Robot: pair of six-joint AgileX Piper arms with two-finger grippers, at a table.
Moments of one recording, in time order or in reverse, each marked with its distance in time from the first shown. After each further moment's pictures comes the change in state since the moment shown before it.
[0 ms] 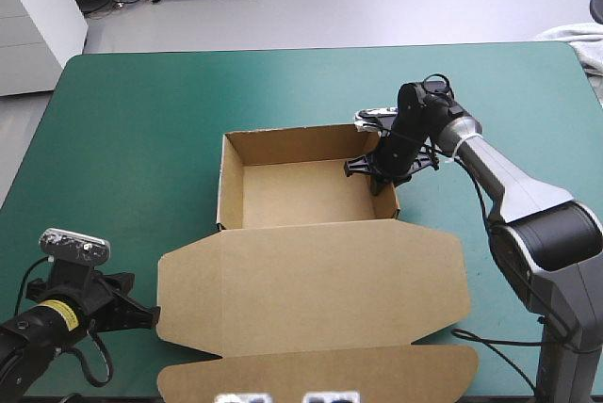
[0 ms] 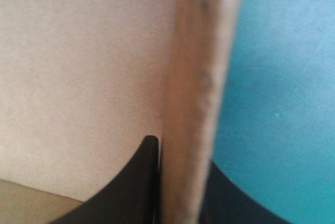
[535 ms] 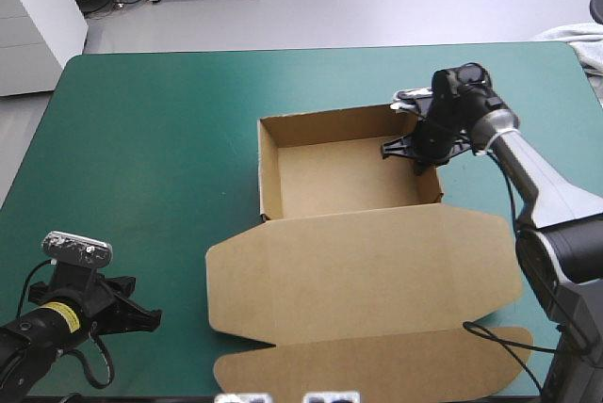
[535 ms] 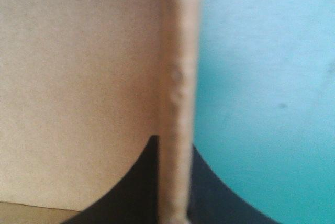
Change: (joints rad) left arm 0.000 -0.002 0.014 -0.005 0.003 0.000; right arm -0.122 -0.095 0.002 -0.148 0.006 0.049
